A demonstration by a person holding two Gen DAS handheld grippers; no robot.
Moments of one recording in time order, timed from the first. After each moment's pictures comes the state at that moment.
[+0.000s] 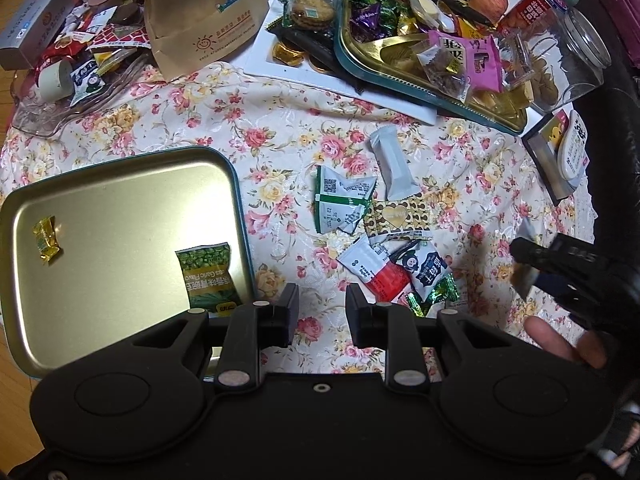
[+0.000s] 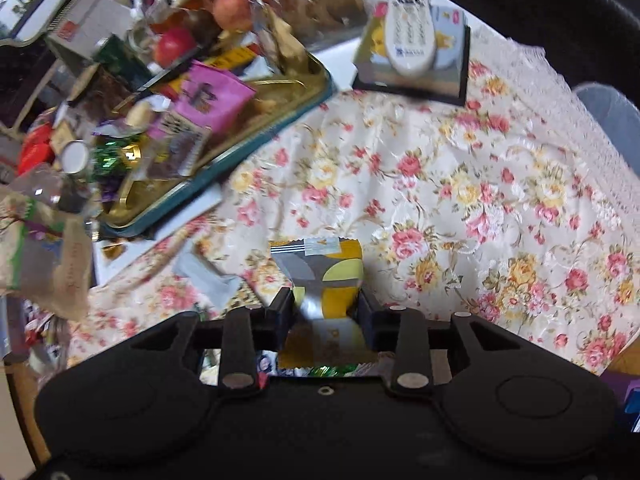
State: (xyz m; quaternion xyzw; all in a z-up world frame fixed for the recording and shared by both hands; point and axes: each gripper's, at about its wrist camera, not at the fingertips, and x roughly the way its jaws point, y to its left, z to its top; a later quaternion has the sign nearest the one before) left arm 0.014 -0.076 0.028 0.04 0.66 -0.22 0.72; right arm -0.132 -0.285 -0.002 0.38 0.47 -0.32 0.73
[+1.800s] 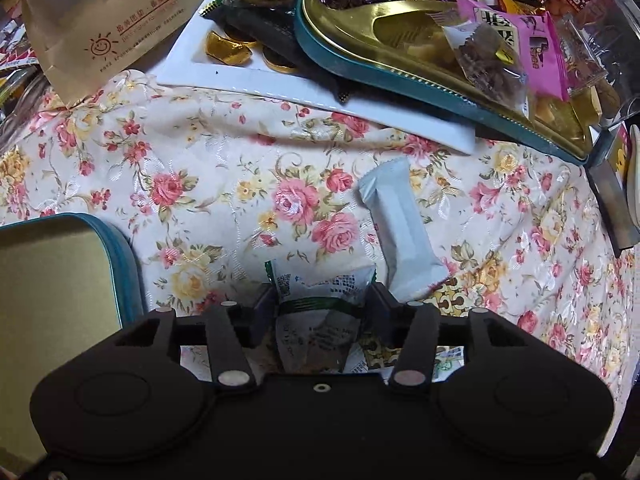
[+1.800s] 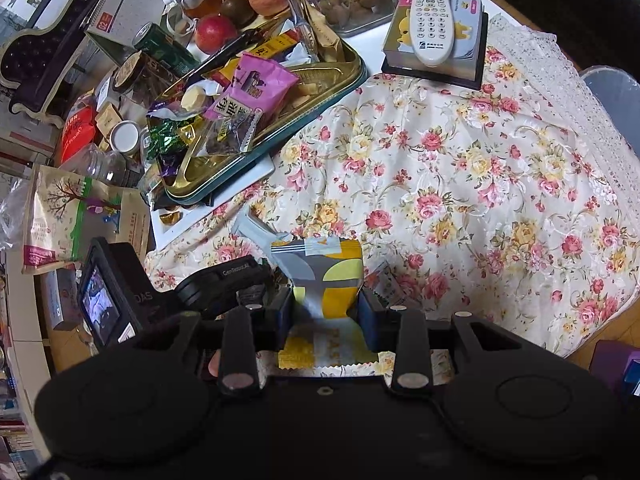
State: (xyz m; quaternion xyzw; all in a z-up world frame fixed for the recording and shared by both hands) left arm 0.054 -0.163 -0.078 0.06 0.64 -0.20 0.74; right arm -0.144 -0.274 0.037 0.43 0.49 -0.28 0.71
